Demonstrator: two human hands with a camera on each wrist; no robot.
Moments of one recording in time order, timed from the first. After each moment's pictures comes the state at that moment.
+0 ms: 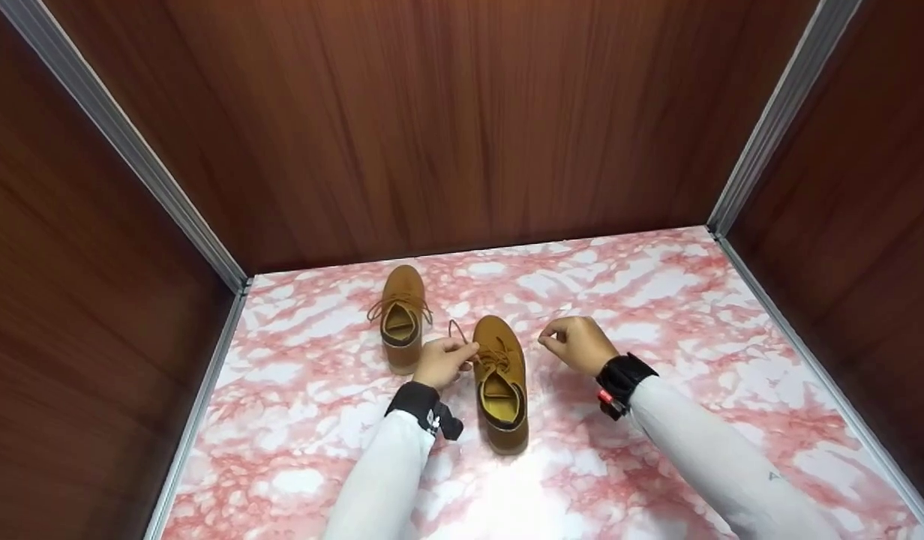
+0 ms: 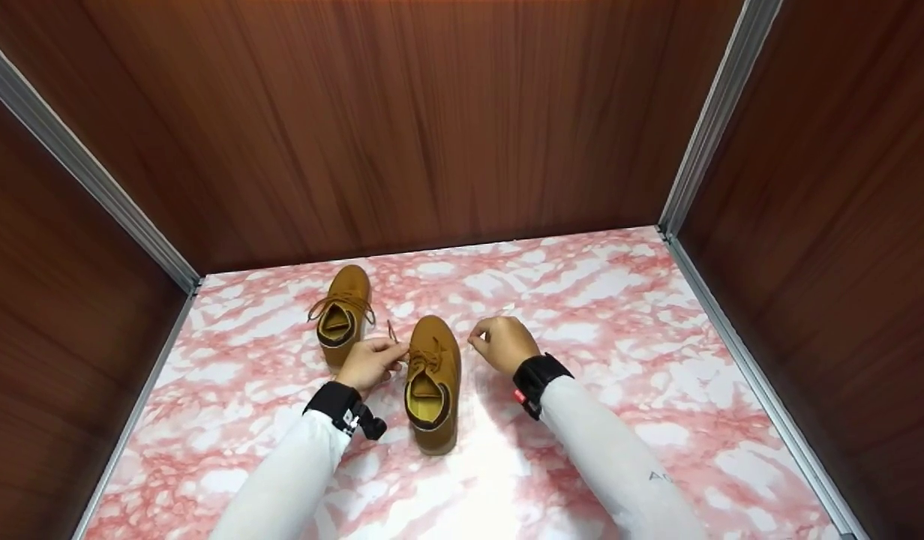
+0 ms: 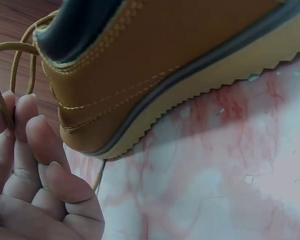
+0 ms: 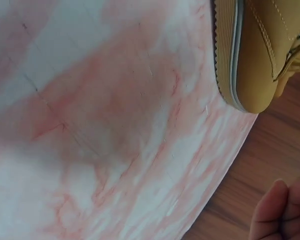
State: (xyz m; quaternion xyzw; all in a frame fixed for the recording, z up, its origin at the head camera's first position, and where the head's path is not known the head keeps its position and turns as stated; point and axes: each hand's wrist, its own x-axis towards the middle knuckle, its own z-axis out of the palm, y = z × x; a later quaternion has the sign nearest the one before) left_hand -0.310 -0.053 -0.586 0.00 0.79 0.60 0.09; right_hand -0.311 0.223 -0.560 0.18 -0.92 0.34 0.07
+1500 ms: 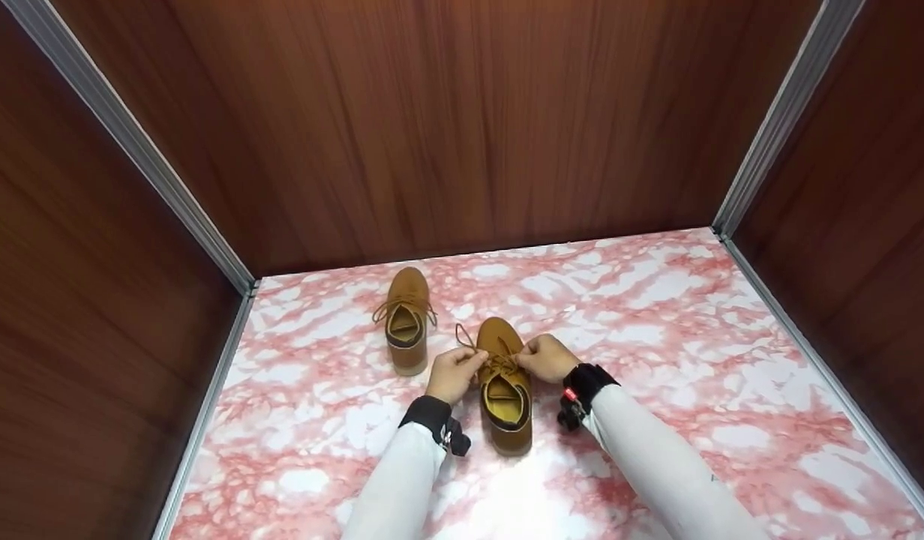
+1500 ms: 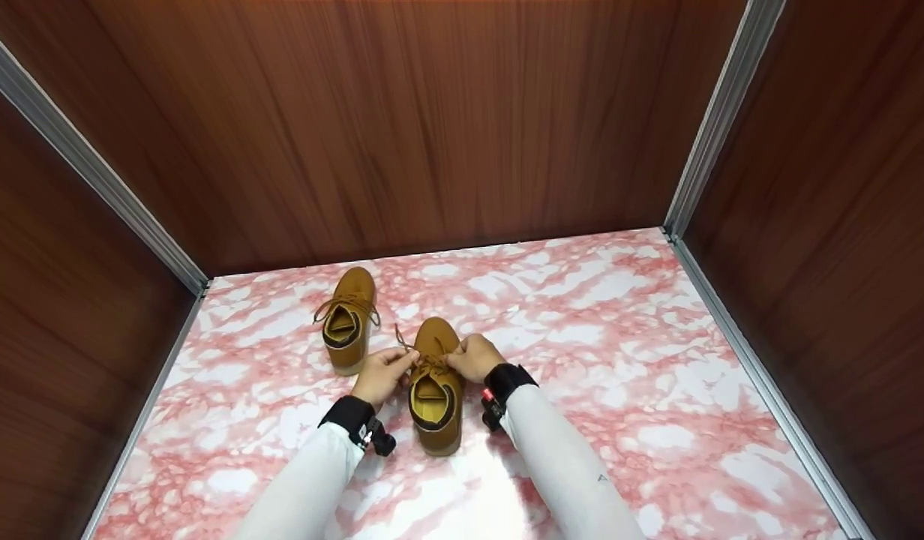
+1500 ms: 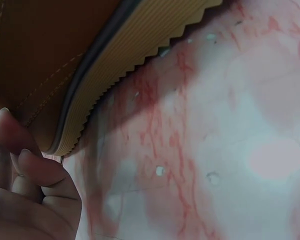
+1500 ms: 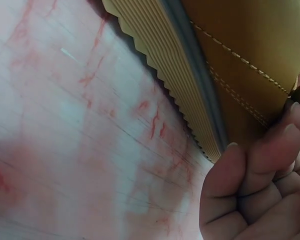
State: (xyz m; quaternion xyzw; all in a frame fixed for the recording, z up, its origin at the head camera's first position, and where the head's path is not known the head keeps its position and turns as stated) left_hand -0.302 -0.038 -0.614 0.01 0.78 0.63 0.03; right_hand -0.321 0.178 -0.593 0.07 -0.89 0.44 -0.13
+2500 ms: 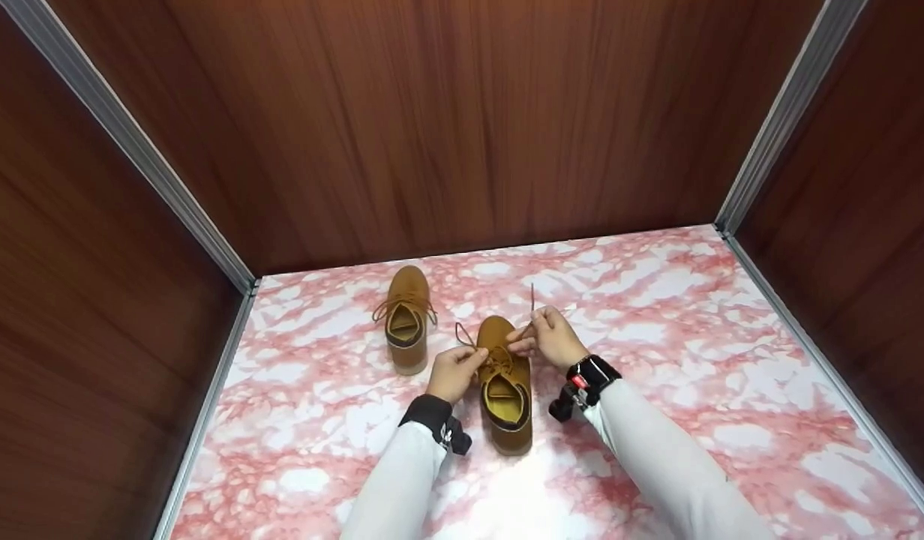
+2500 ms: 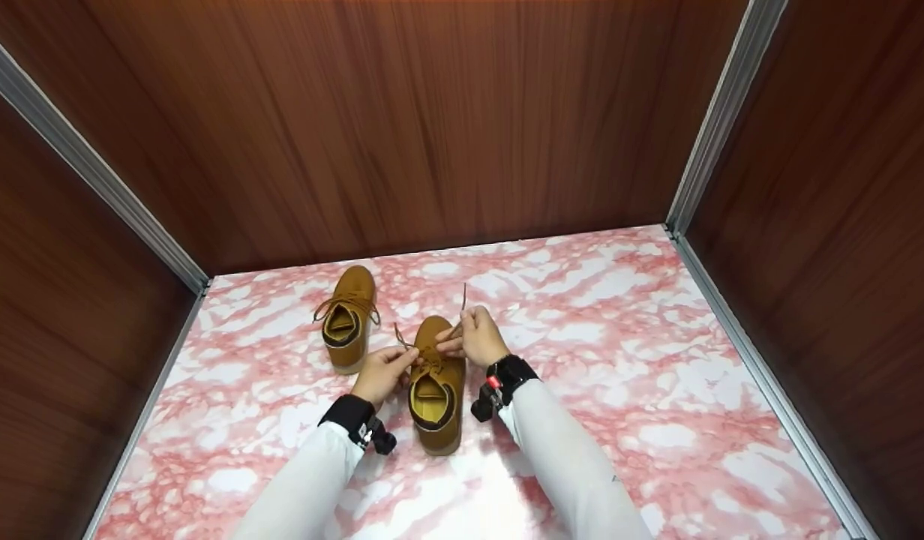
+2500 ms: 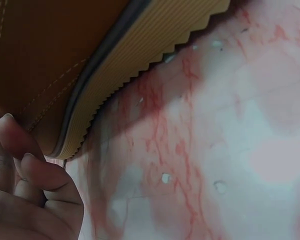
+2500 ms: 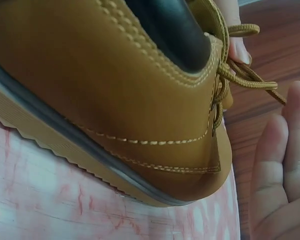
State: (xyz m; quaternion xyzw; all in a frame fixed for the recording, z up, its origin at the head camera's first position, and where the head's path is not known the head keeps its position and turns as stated) left_hand -0.301 -0.037 -0.611 0.01 0.79 0.61 0.03; right_hand -0.325 0.174 -0.570 -0.01 -0.69 0.71 -0.12
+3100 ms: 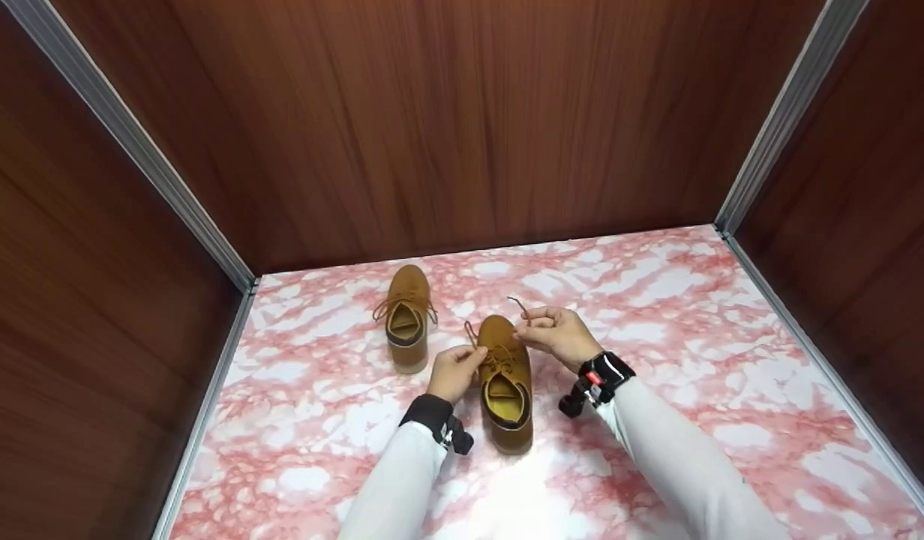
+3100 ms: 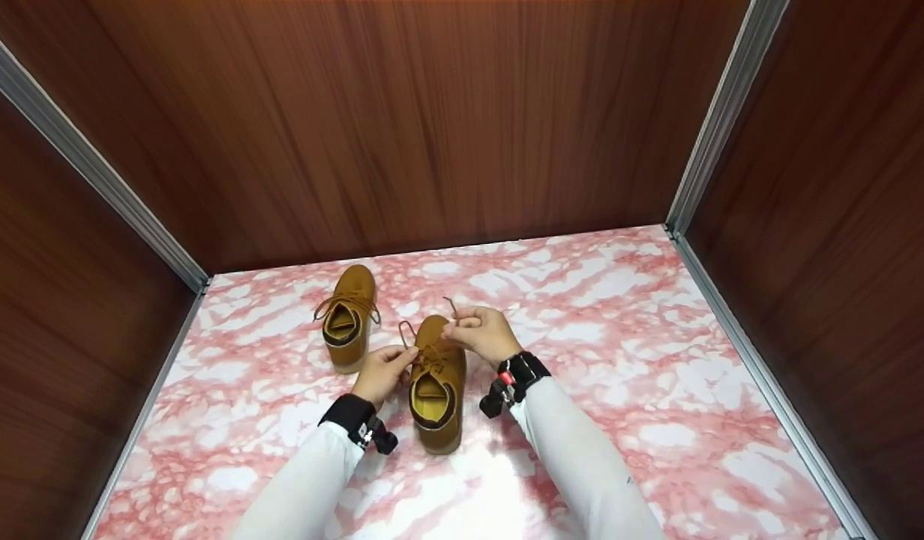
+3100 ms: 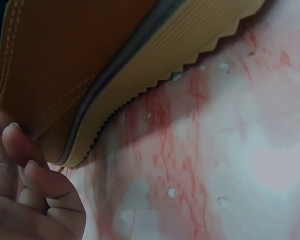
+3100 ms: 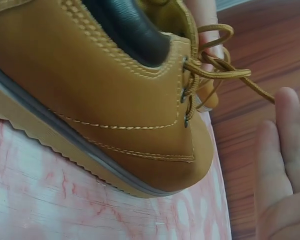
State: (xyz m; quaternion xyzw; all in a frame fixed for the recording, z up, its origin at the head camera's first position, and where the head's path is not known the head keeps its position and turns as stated) left_hand -0.301 -0.037 -0.610 0.00 0.78 0.62 0.02; right_hand -0.322 0.188 -0.559 0.03 -0.67 0.73 -0.12
